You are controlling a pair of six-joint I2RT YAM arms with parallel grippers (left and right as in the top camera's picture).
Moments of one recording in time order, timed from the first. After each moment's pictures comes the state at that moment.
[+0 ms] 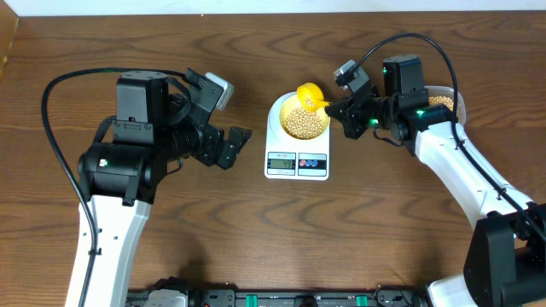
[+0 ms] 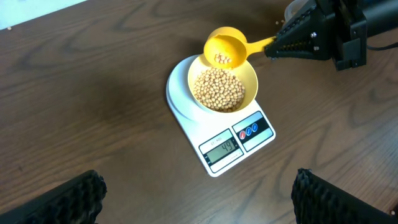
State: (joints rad) left arm -0.13 1.21 1.32 -0.95 0.44 0.28; right arm 0.25 1.66 1.15 -0.33 -0.61 -0.22
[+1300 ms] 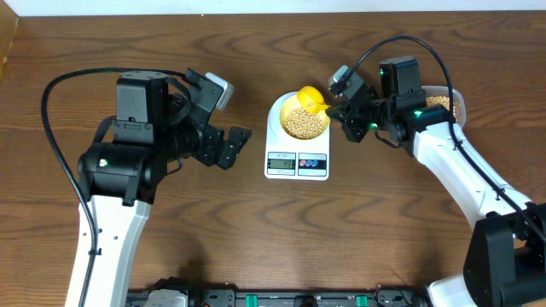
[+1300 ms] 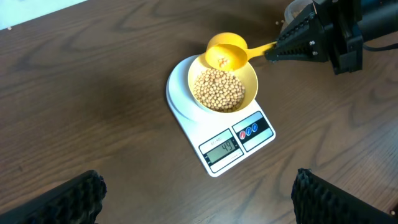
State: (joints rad) left arm -0.13 1.21 1.32 -0.95 0.44 0.28; right arm 0.26 1.66 1.15 -0.36 -0.56 -0.40
